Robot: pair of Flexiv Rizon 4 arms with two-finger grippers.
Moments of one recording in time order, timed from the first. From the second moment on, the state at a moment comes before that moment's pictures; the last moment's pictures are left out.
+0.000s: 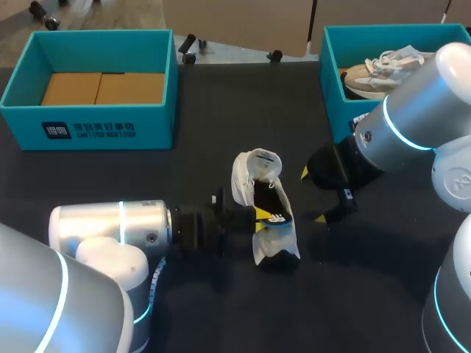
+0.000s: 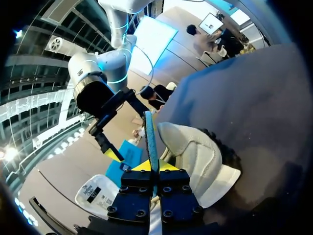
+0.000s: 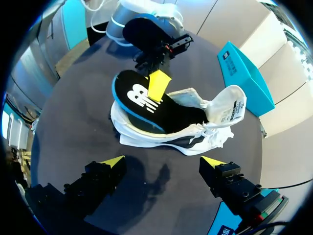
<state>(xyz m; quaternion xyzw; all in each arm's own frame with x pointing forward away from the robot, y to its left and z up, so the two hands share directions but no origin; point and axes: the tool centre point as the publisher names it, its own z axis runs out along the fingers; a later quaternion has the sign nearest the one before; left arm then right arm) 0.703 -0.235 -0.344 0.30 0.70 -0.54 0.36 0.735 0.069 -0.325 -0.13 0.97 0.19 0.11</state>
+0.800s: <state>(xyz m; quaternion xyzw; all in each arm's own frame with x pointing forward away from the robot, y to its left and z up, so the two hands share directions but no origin) 0.703 -0.237 -0.325 0.31 0.69 -0.54 0.37 0.735 0.069 -0.325 -0.13 0.97 0.19 0.11</state>
